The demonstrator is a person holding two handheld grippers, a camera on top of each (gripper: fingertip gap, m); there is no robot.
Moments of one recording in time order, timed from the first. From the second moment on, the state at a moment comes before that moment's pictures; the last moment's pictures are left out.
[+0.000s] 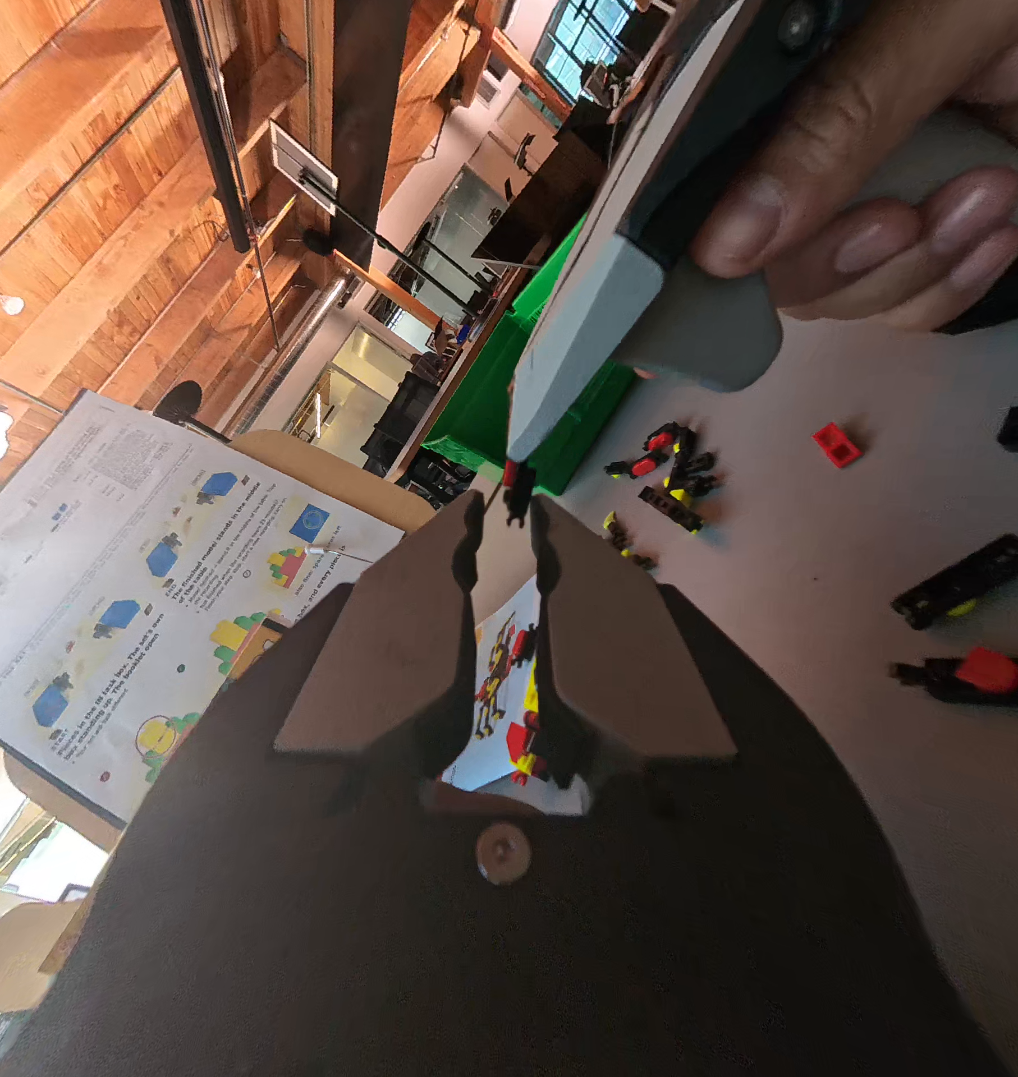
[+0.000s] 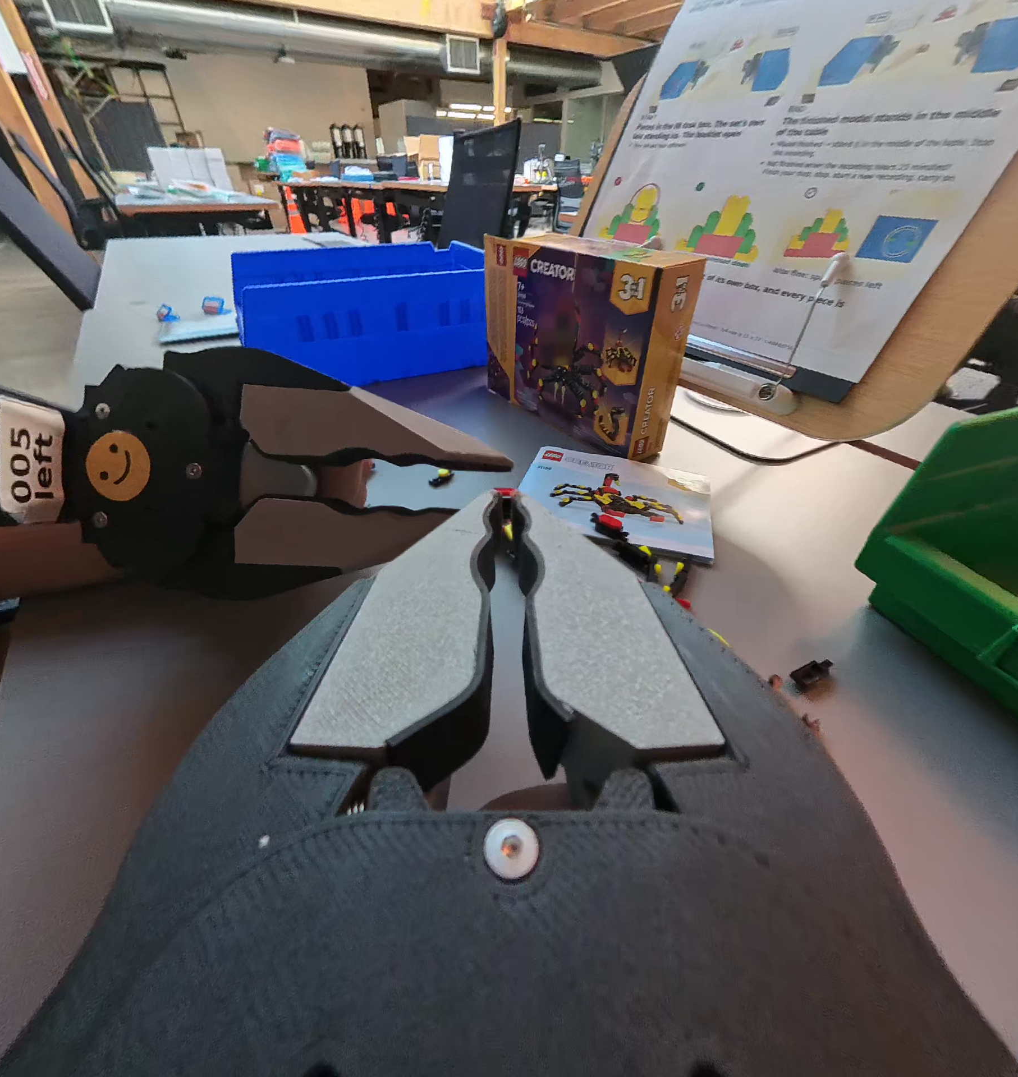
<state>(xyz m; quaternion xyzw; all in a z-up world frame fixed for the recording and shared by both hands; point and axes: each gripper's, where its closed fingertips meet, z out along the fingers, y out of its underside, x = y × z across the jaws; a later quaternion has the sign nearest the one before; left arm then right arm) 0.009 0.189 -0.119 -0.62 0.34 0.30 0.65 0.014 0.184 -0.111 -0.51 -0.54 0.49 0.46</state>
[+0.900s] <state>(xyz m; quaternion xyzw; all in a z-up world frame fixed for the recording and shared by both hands) 0.016 0.180 -0.115 -0.67 0.31 0.10 0.67 0.022 0.174 -0.093 -0.51 -0.45 0.66 0.33</state>
